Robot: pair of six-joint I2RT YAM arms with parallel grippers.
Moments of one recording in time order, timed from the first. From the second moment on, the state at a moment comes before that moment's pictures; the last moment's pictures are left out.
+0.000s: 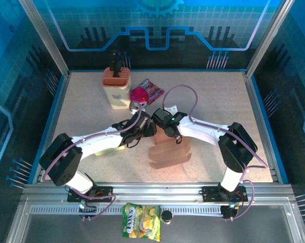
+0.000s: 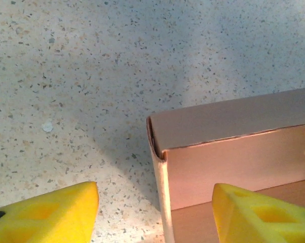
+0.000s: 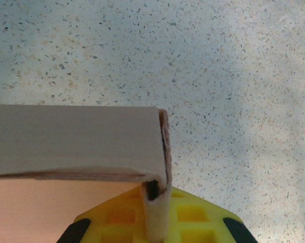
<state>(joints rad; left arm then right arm) -0.71 1.50 0.85 -0.21 -0.15 -0.79 0.81 1.76 1.23 -0.82 0.67 0.53</state>
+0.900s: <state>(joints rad) -0.82 1.74 0.94 -0.22 -0.20 -0.87 0.80 1.71 1.22 -0.84 0.66 0.58</state>
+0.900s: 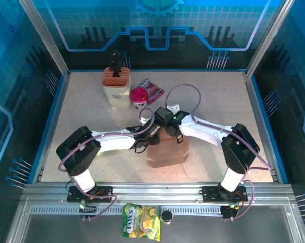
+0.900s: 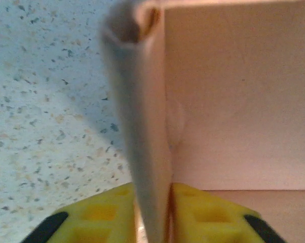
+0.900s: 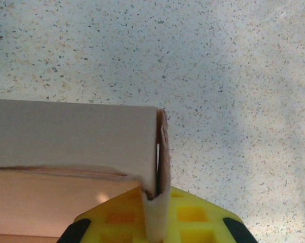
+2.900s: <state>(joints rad) -0.94 1.32 0.70 -0.26 -0.14 -0.96 0.31 1.69 0.99 -0.94 -0.19 1.32</state>
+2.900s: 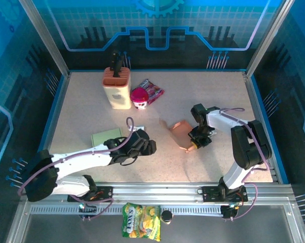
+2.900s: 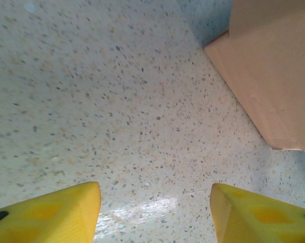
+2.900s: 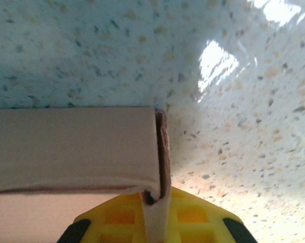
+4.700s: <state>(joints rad) -0.97 1.58 0.81 0.02 -0.11 -0.95 0.65 1.45 1.33 -0.93 -0.15 0.32</state>
